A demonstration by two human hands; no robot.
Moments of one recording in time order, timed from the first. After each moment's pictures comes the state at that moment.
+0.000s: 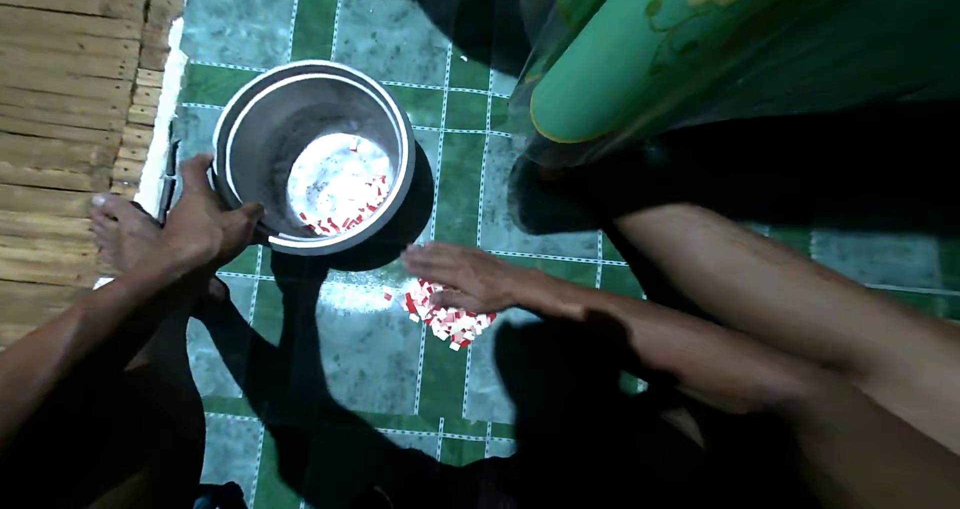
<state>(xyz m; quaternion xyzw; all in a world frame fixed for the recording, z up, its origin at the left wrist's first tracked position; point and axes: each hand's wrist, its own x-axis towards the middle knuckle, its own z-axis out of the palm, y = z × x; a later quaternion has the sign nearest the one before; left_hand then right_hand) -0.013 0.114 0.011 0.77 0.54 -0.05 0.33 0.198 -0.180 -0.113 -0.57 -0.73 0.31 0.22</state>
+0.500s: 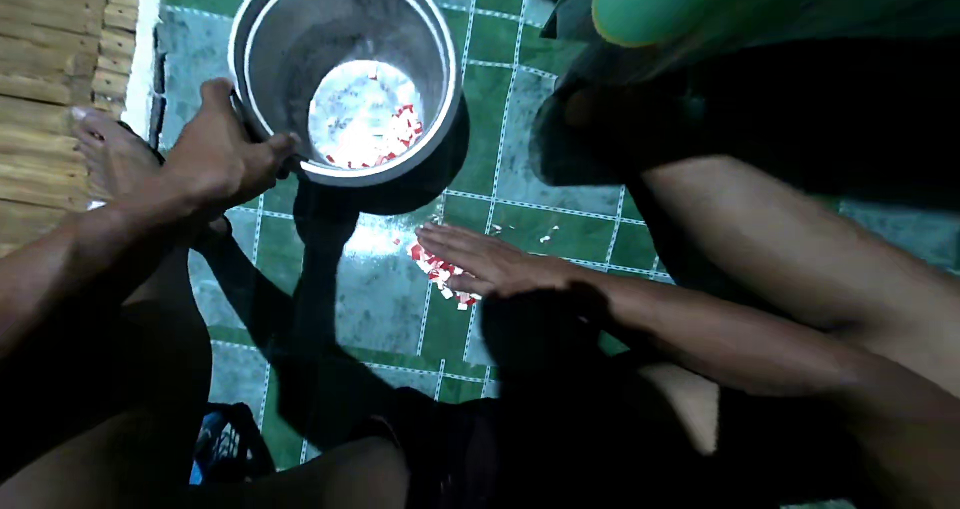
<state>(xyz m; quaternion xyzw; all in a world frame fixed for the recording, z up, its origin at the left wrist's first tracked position) -0.016 0.090 0.023 0.79 0.49 -0.09 0.35 0.155 -0.219 -0.122 -0.56 -0.72 0.34 0.23</state>
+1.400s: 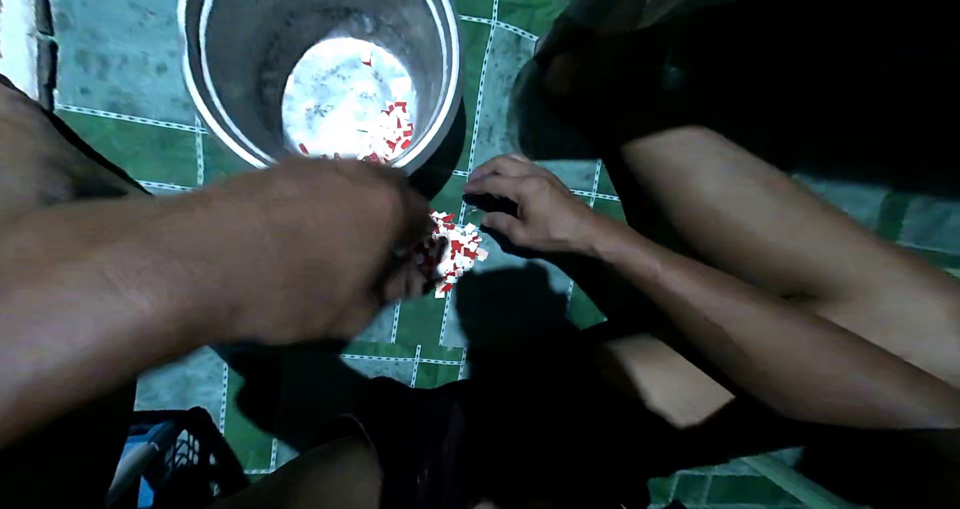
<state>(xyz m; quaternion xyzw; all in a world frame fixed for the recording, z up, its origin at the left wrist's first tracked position) 0.012 -0.018 0.071 0.95 -0.07 -0.19 0.22 0.224 -0.245 -0.065 -0.73 -0.58 0.32 0.18</state>
